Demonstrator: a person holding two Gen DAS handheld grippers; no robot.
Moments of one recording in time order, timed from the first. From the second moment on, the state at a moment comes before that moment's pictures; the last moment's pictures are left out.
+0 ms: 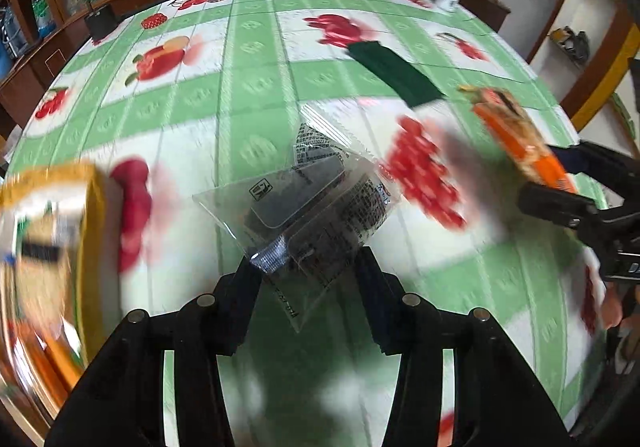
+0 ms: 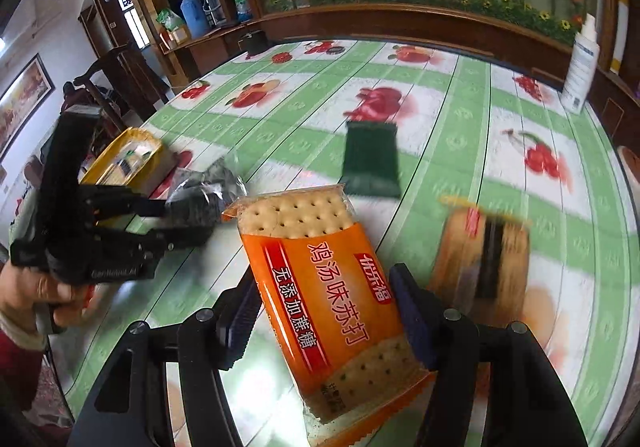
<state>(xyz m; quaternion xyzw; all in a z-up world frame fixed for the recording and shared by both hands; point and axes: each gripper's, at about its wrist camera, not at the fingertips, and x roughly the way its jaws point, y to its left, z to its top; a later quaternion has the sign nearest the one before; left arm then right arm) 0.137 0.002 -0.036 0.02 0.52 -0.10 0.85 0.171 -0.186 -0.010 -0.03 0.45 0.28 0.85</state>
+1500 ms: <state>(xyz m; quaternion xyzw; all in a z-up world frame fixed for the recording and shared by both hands) 0.132 -0.050 -0.046 0.06 0.46 -0.08 0.88 0.083 -0.209 -0.041 0.07 0.46 0.21 0.86</state>
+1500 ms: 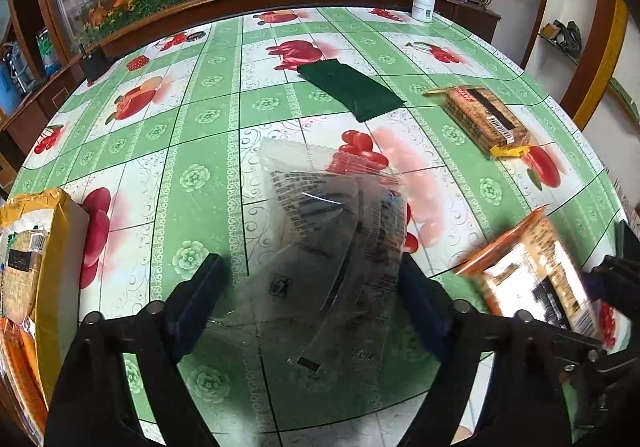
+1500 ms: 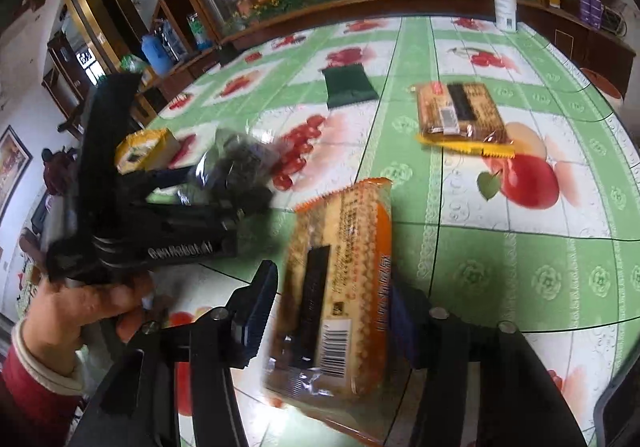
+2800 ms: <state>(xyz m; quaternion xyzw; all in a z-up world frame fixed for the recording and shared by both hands) 0.010 0.076 0.021 -0.01 0.35 0.07 0.93 0.035 -0.146 0.037 0.11 0.35 0.32 0.87</state>
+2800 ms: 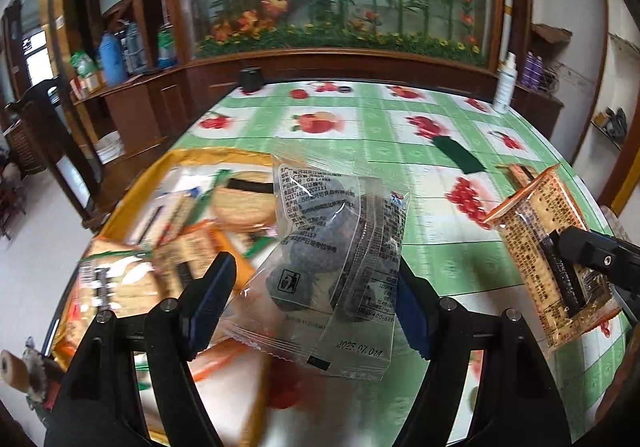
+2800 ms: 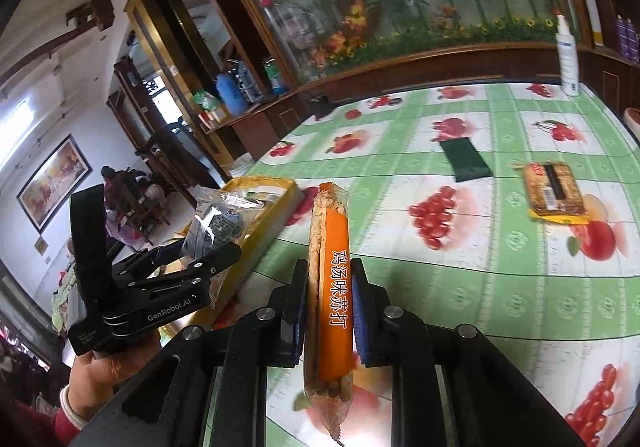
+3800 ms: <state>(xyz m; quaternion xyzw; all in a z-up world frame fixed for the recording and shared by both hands) -0.011 0.193 0.026 -0.07 0.33 0.18 0.93 0.062 0.015 0.058 0.07 0.34 0.42 0.84</state>
